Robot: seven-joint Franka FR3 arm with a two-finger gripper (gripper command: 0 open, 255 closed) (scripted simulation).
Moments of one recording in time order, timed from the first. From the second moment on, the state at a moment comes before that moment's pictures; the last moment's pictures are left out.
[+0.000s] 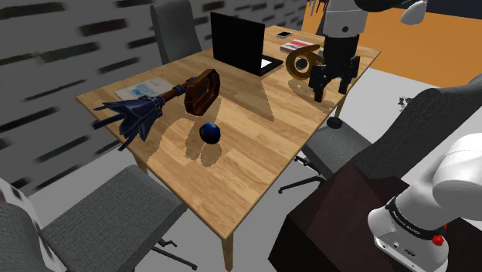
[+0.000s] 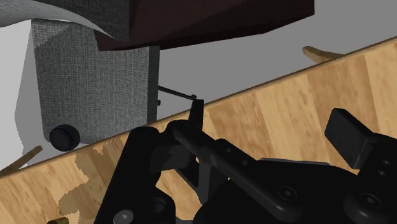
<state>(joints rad) 0.04 -0.51 0.11 -2.28 0.08 1.58 0.33</state>
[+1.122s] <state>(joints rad) 0.10 0.13 0.29 -1.80 0.11 1.68 0.85</state>
